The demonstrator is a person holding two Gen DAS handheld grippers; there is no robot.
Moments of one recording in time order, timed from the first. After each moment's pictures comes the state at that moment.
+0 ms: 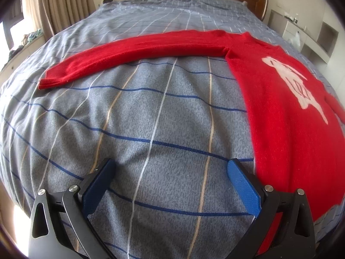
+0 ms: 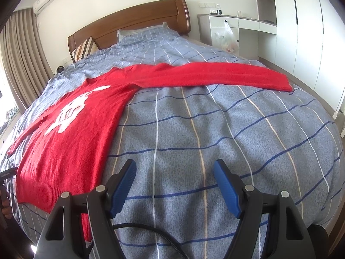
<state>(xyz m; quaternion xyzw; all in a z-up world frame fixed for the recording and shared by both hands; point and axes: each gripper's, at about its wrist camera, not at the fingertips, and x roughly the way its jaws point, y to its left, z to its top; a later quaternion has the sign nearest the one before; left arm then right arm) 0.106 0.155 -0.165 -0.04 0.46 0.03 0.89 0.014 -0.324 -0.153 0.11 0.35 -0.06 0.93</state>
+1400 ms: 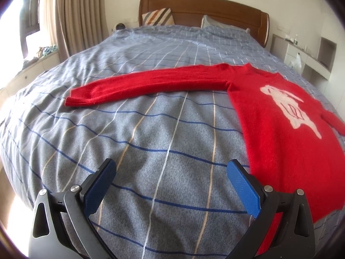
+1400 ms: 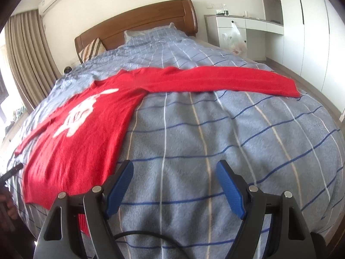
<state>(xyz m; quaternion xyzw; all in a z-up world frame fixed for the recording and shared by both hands) 0.073 0.163 -0.139 -0.04 0.35 0.06 0.93 0.017 -0.339 -0.137 0.13 0.35 -0.03 0.93</state>
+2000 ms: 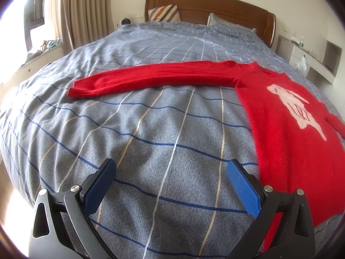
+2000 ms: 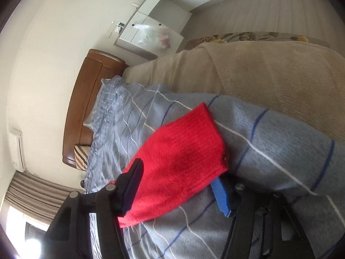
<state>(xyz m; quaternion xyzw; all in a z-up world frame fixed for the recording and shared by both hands) 0.079 0.167 -0.151 -0.05 0.37 0.08 0.92 0.108 -0.586 -0.170 0.54 0.27 -0.10 0.79</state>
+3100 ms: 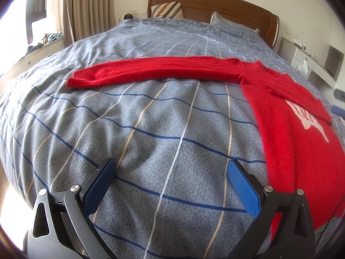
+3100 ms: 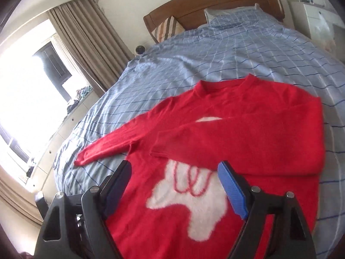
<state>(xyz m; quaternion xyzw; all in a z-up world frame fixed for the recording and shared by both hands) 0.080 0.171 -0.164 -0.07 0.37 0.08 0.92 0.187 -0.169 -0.101 0.12 0.38 0.23 0.89</state>
